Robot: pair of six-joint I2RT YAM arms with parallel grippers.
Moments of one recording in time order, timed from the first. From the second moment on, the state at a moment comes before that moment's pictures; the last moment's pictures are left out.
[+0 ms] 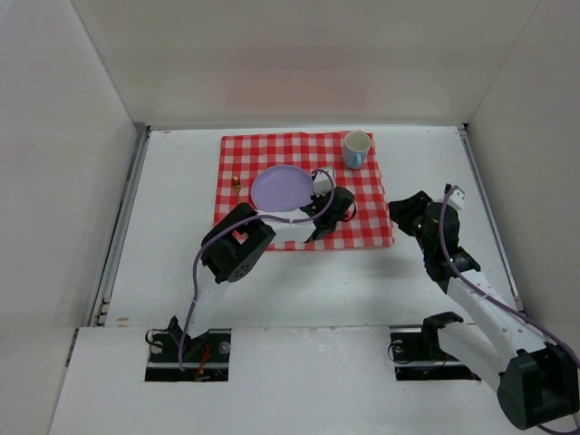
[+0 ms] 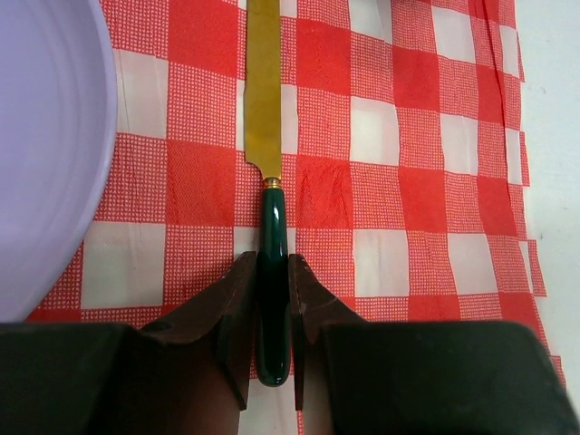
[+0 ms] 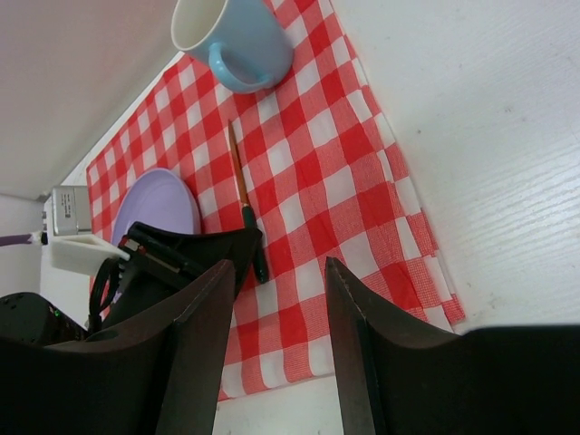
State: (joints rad) left arm -0.90 2.19 1.42 0.11 -0.54 -0.83; right arm 0.24 0.88 0.49 0.06 0.19 0.80
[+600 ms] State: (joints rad) left arm -0.97 2.01 1.28 0.17 -0.58 -0.73; right arm 0.24 0.90 0.49 0.07 0.19 0.80
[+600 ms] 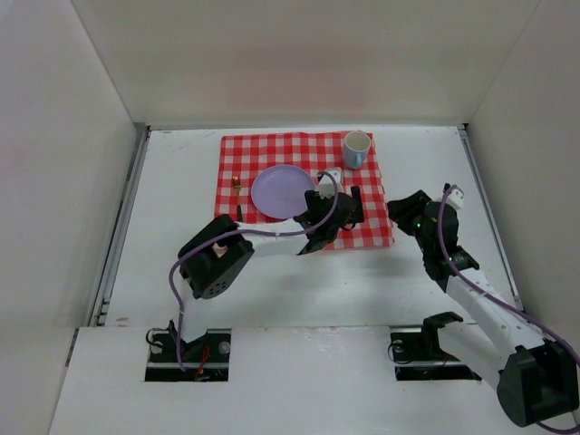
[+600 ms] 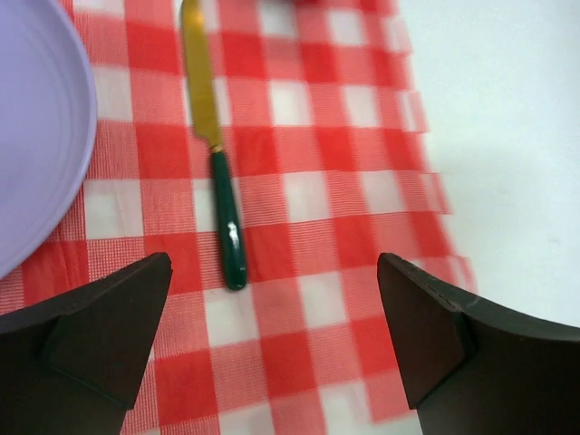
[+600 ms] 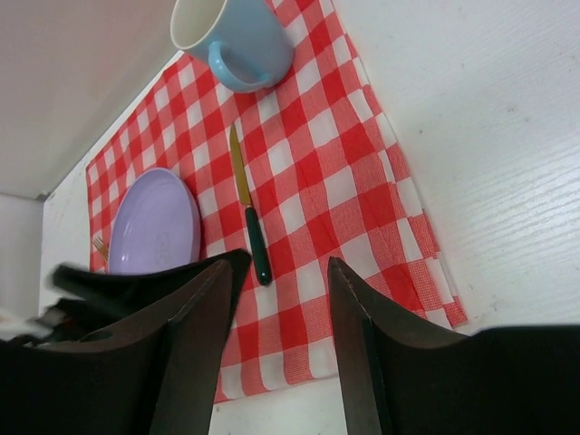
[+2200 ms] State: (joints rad) left arm -0.72 0.66 0.32 -0.35 -0.74 -0.90; right arm 0.37 1.10 0.49 0.18 0.36 0.71
